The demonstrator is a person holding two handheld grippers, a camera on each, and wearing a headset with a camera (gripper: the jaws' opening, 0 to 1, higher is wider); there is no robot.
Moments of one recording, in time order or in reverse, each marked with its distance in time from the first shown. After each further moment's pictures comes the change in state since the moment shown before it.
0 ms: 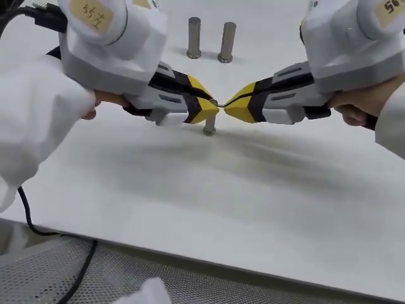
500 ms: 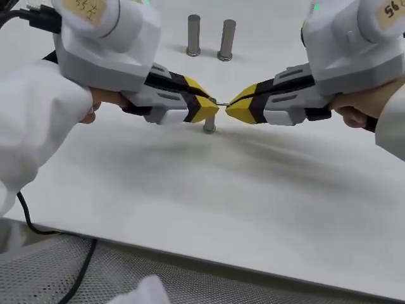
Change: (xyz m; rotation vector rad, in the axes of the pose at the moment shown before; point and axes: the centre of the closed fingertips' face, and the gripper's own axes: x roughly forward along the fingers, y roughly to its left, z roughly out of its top) left arm -0.001 0.010 -0.009 -0.129 -0.034 0.016; right arm 0.000 -0.001 -0.006 0.017 0.007 -0.003
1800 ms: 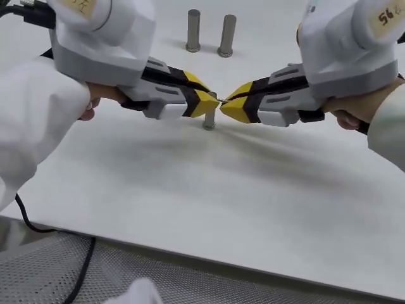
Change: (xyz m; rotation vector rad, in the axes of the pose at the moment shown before) left arm -0.004 0.001 0.003 -0.037 -0.030 0.001; right arm 0.003 -0.006 0.004 -0.004 -0.039 -0.042
